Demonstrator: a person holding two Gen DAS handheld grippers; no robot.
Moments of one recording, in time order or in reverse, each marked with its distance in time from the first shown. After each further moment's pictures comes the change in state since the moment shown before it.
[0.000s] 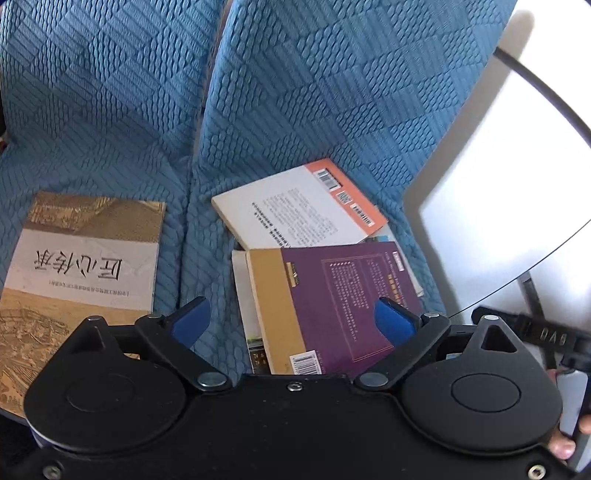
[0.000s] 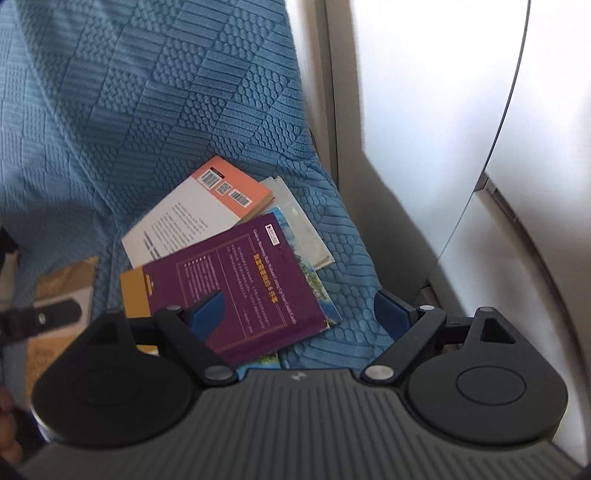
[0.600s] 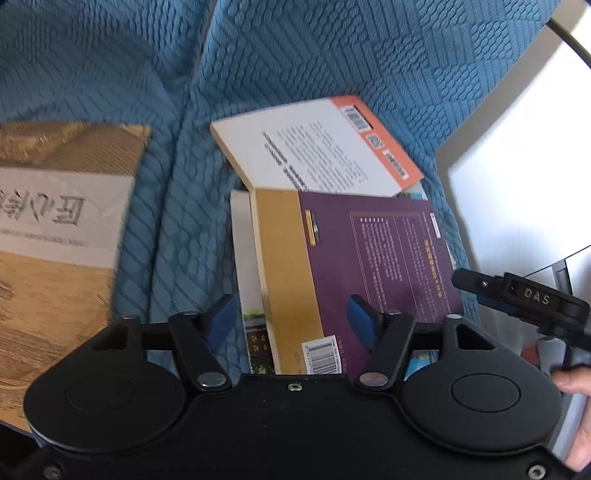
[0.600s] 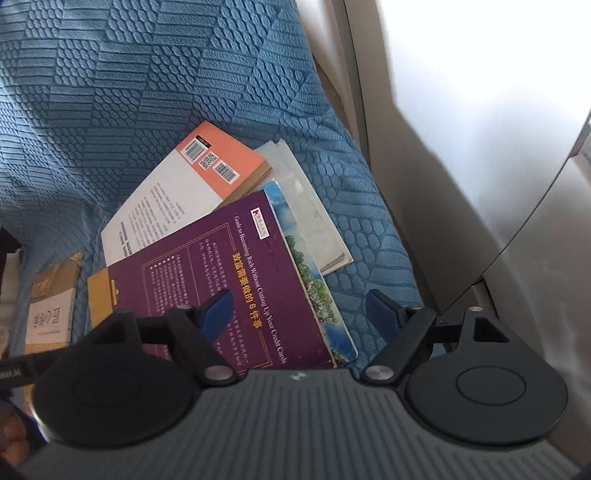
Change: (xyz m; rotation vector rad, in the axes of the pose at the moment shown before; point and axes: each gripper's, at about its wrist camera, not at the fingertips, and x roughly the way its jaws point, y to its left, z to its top) left arm 0.079 0.016 -0.015 -0.079 0.166 -0.009; right arm 0.106 -0.030 0.008 0.014 0.128 0.135
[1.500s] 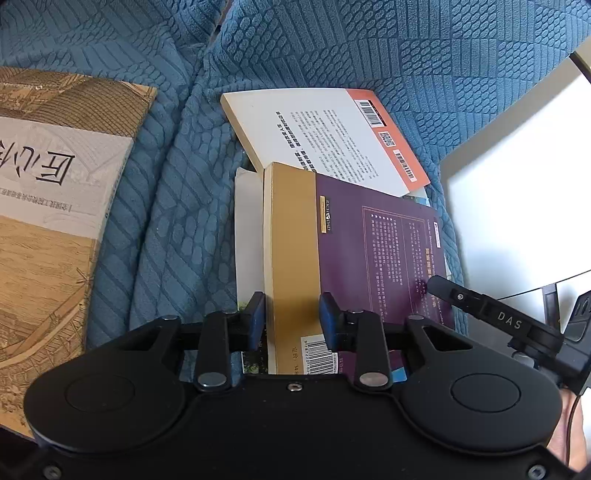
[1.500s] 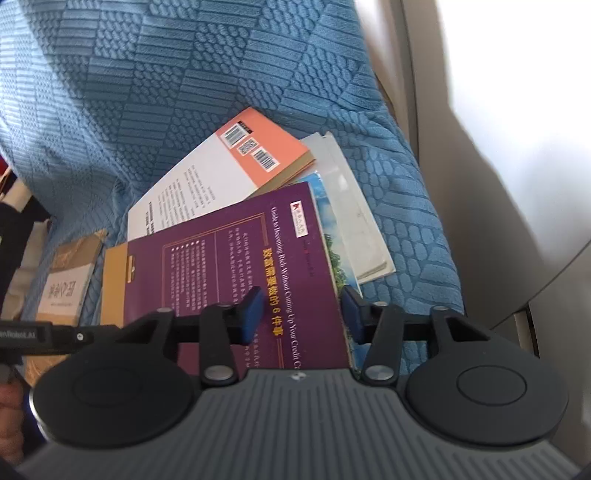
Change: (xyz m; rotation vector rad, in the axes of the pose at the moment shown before) left arm 0.013 0.019 0.000 -0.111 0.023 -0.070; right arm 0.022 -0.004 -0.007 -0.100 -0.015 0.135
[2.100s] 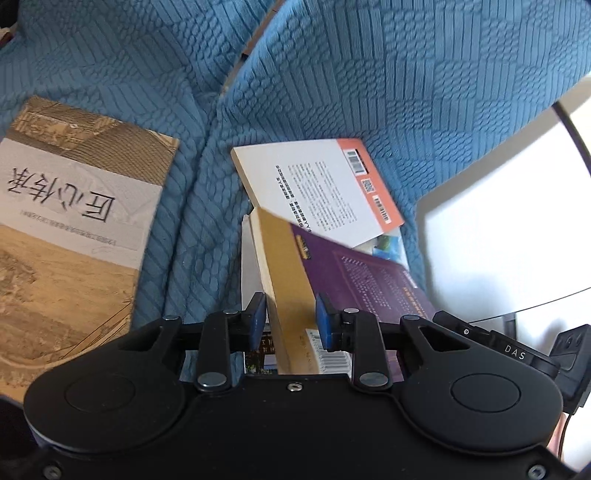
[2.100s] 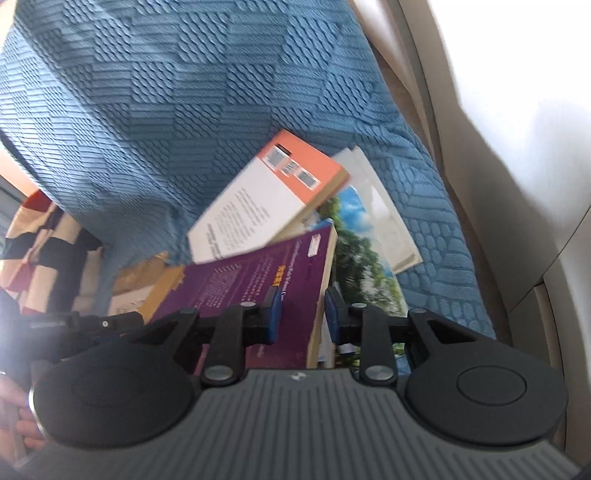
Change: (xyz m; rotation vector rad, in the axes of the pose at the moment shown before) left arm -0.068 0.009 0.023 -0.064 -0.047 -0.056; right arm -0.050 0.009 0.008 0.111 0.009 0.145
